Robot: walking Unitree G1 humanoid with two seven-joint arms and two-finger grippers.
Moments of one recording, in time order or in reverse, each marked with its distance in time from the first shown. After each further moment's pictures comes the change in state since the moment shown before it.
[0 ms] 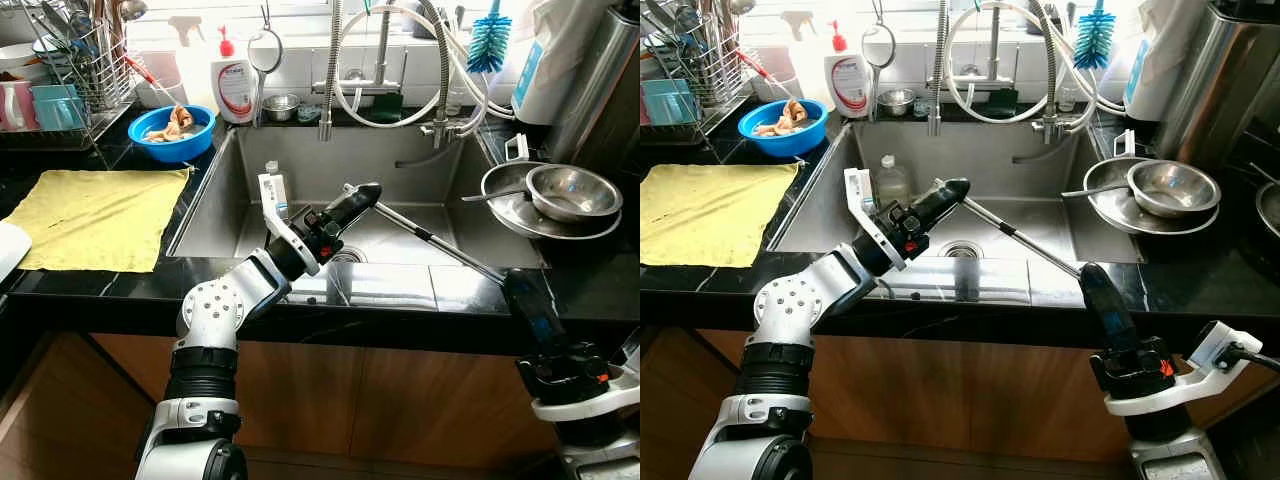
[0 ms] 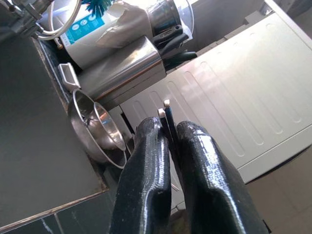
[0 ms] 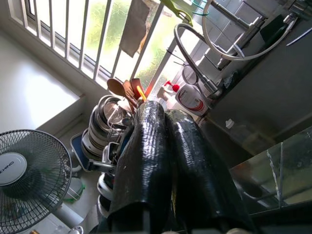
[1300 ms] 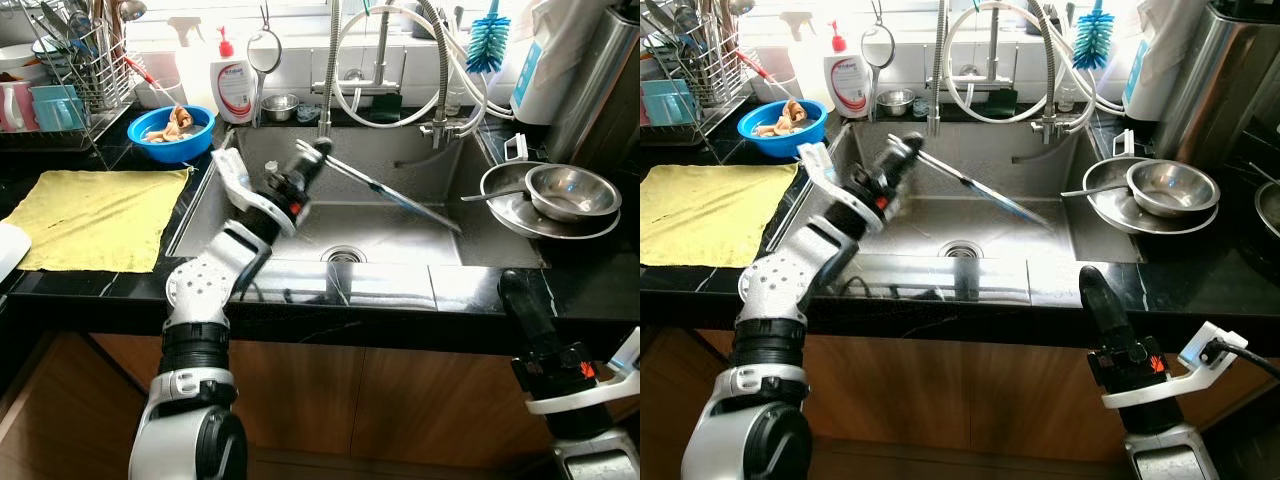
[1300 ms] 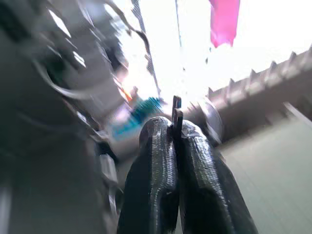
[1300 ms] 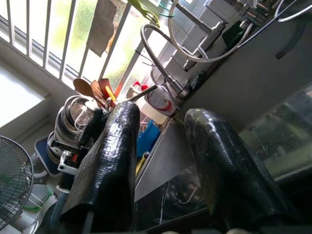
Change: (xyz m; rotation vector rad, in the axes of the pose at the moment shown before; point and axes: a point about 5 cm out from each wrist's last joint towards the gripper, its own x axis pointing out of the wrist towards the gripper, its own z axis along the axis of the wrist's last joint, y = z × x) left arm -0.006 0.014 0.064 -0.004 -0.411 0.200; right arm -0.001 -0.018 -0.003 -0.057 -0.008 -0.124
